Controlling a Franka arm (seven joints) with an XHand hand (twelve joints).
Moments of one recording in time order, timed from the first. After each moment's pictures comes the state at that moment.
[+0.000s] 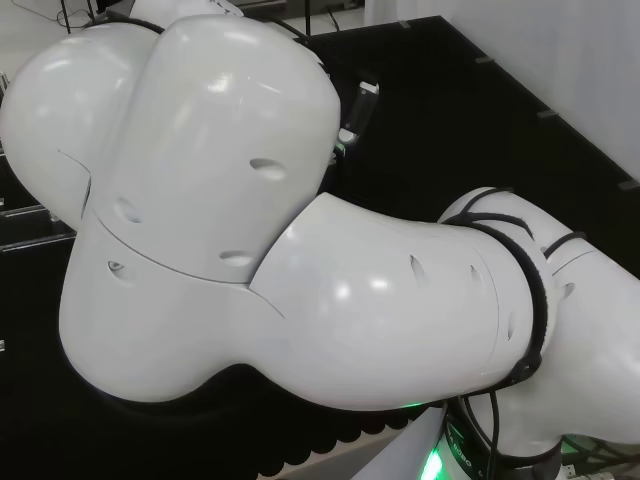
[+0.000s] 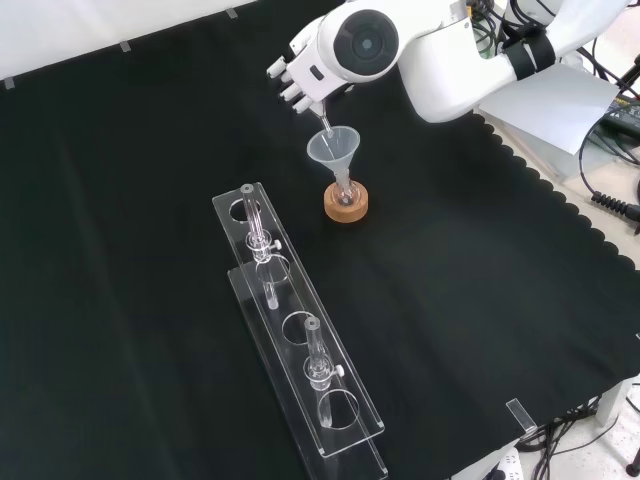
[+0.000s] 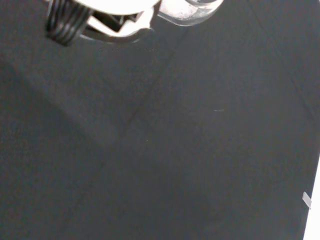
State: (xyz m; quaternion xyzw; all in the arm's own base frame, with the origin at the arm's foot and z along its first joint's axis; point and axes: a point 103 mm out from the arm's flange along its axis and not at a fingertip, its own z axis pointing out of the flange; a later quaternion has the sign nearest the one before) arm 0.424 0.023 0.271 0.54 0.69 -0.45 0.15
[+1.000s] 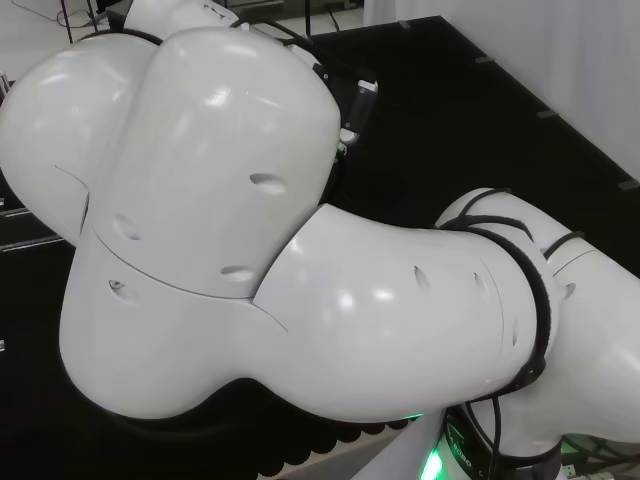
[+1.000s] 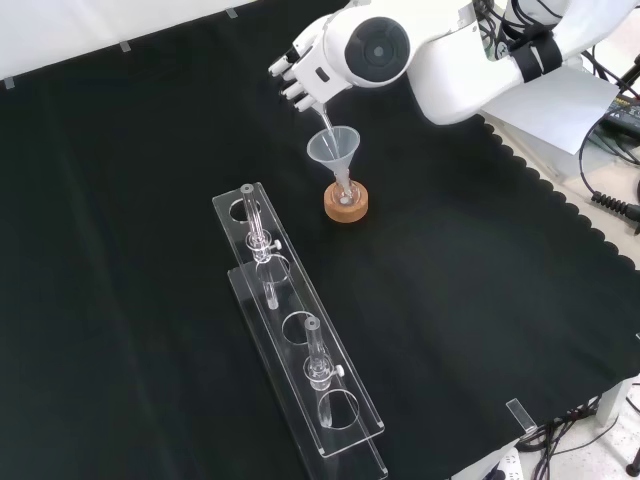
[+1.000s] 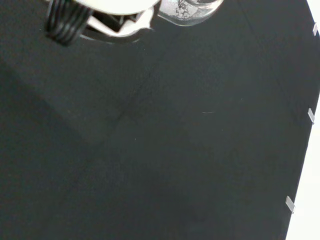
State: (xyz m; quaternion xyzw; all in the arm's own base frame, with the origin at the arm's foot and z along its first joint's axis) arm 0.422 0.025 0.275 0.53 0.69 -0.46 0.17
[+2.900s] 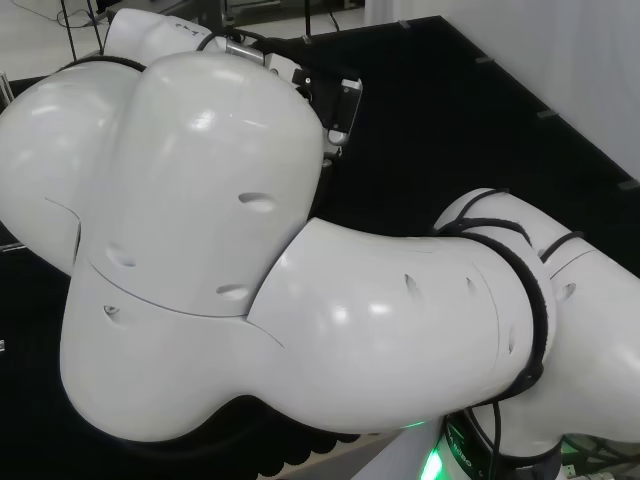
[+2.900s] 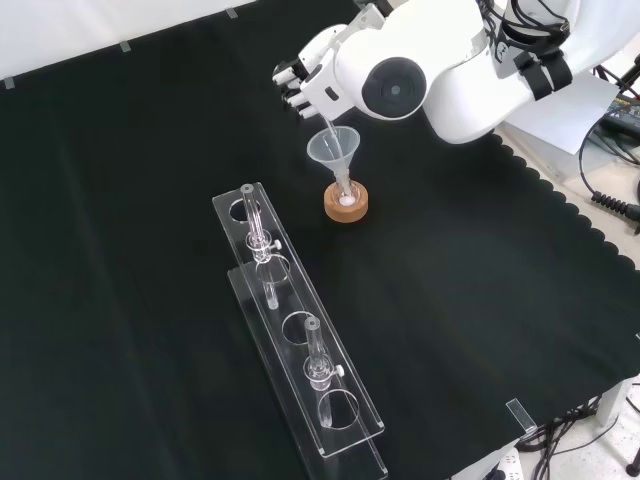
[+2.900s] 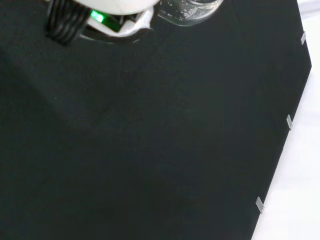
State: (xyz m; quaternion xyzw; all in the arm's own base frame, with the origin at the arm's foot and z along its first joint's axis) arm 0.424 0.040 0.276 0.49 0.68 -0.51 0.20
